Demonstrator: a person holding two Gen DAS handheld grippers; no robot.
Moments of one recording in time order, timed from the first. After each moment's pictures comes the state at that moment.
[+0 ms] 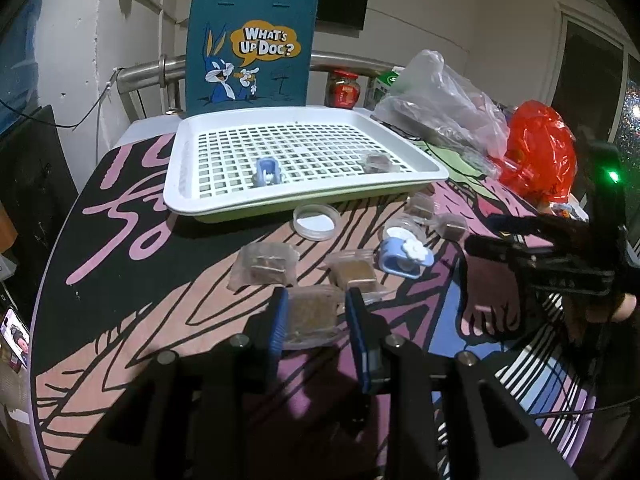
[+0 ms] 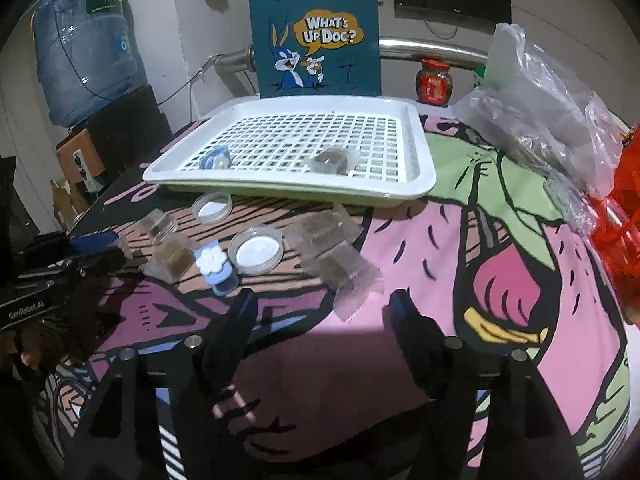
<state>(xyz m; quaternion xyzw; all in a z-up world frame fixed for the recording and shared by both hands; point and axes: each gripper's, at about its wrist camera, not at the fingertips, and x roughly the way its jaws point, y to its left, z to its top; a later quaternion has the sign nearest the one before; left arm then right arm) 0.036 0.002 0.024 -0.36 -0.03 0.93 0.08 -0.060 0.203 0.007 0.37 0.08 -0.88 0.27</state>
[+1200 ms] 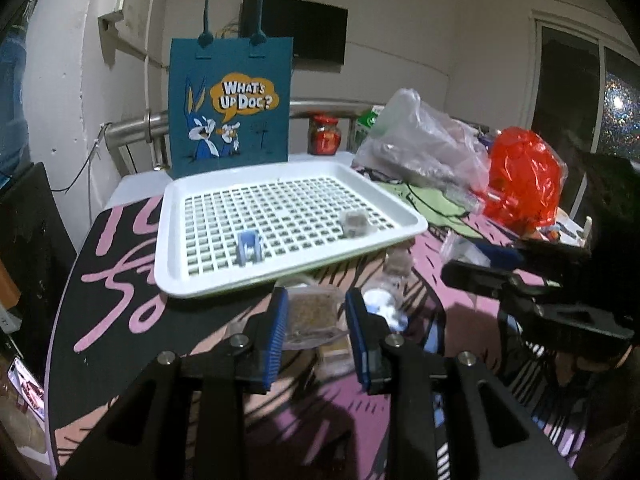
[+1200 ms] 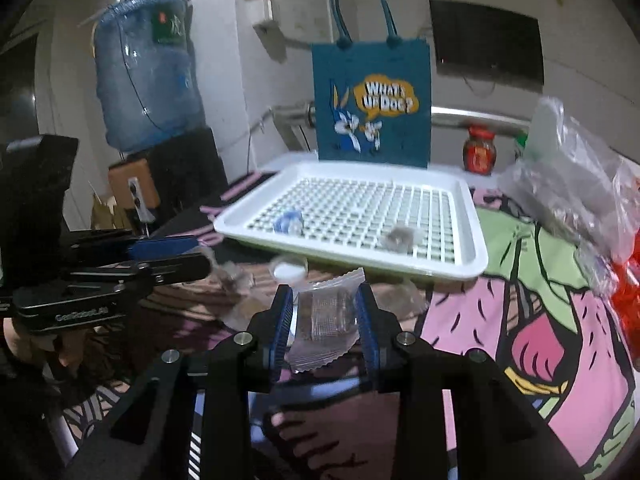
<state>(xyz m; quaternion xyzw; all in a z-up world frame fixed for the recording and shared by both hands) 0.023 0.017 0.060 -0.29 -0.01 0.95 0.10 -0.023 0.183 0.043 0.26 0.06 -0.89 0.36</state>
